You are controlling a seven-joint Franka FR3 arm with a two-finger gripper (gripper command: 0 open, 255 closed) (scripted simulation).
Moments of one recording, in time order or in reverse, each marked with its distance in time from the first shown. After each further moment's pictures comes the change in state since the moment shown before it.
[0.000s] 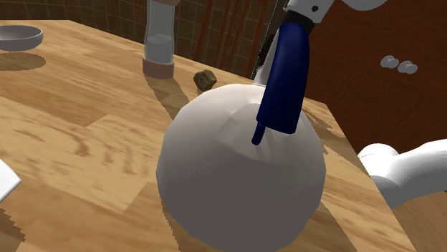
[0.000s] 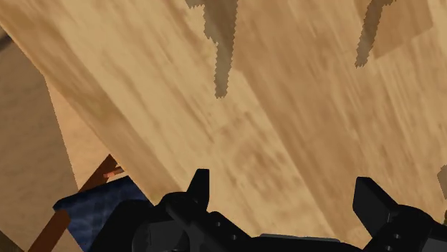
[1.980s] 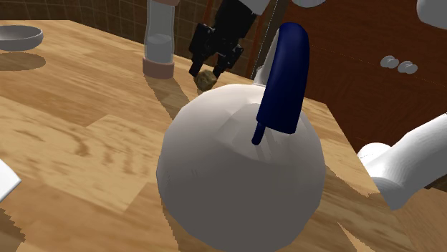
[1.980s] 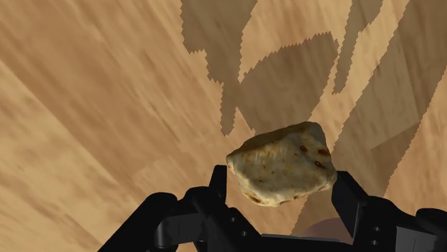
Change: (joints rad) arm 0.049 0.324 0.228 0.217 0.049 0.248 0.228
